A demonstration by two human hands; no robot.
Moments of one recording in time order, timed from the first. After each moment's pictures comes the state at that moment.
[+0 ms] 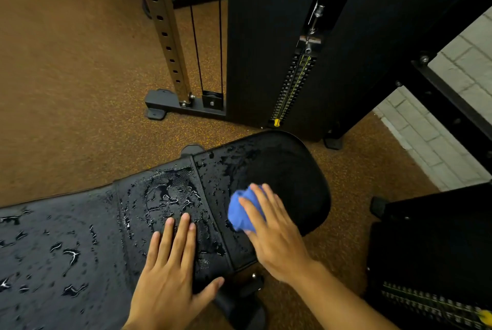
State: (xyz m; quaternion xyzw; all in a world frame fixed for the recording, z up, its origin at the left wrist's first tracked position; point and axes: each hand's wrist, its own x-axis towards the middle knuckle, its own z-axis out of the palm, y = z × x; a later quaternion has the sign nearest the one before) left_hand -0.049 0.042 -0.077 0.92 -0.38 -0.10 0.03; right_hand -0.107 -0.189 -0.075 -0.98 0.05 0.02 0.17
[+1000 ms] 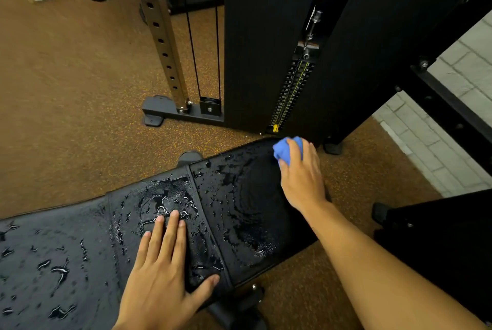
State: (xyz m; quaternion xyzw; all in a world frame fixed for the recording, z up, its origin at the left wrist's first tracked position) left_hand -0.024 0.033 -0.070 0.93 -0.35 -0.10 0.03; right_hand -0.022 -0.288 -0.083 -0.95 0.27 -0.08 0.14
